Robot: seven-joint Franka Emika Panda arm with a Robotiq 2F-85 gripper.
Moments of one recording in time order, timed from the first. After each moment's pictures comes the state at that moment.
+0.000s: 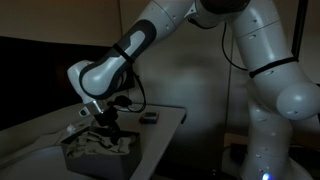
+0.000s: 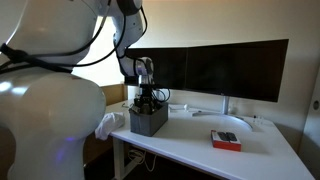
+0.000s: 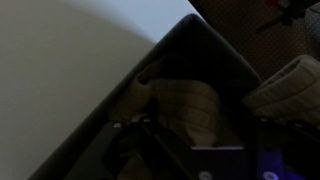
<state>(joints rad) 0.21 0.36 0.17 -1.95 -0.18 1.98 -0.45</state>
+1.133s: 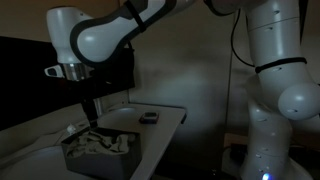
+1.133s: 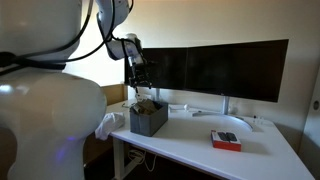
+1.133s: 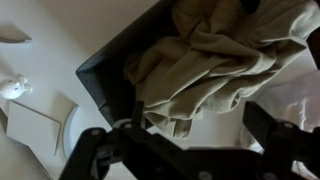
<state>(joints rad) 0.24 0.17 0.24 -1.94 -0.33 2.17 -0.45</state>
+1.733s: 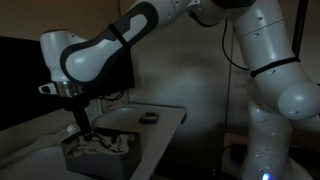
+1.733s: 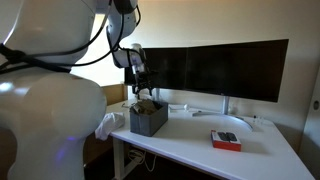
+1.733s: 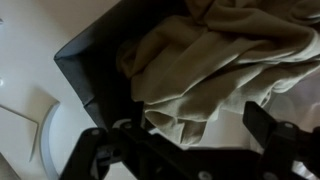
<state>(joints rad) 0.24 0.34 0.24 -1.83 -0.32 2.19 -0.49</state>
